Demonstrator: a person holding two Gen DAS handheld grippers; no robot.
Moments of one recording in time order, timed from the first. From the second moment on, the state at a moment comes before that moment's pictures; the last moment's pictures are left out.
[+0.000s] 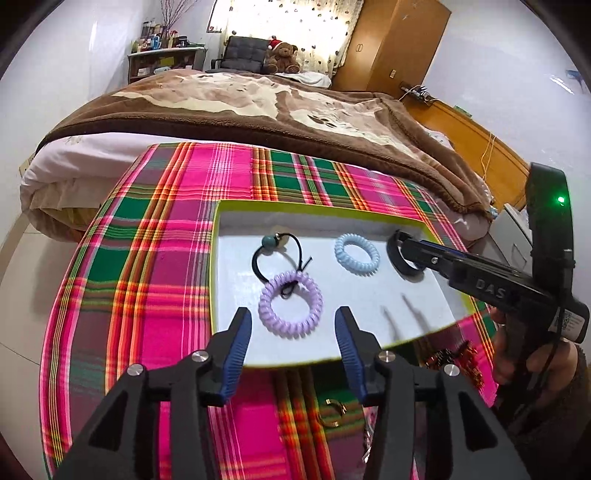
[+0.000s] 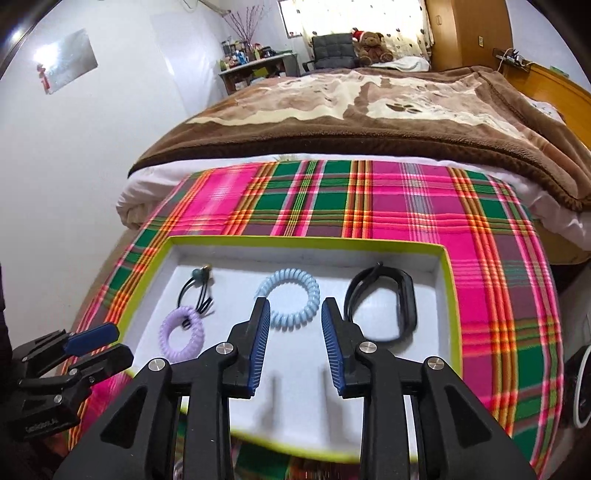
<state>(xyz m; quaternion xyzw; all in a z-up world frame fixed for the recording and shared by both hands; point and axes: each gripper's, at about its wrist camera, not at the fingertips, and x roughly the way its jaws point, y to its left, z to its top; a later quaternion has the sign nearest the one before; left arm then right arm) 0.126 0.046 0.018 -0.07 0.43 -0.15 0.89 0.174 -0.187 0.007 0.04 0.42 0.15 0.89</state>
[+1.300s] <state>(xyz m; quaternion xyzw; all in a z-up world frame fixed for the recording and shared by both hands) 0.046 0.042 -0.004 -0.08 0.44 -0.17 0.88 0.056 -0.276 -0.039 0.07 0.45 0.09 0.89</state>
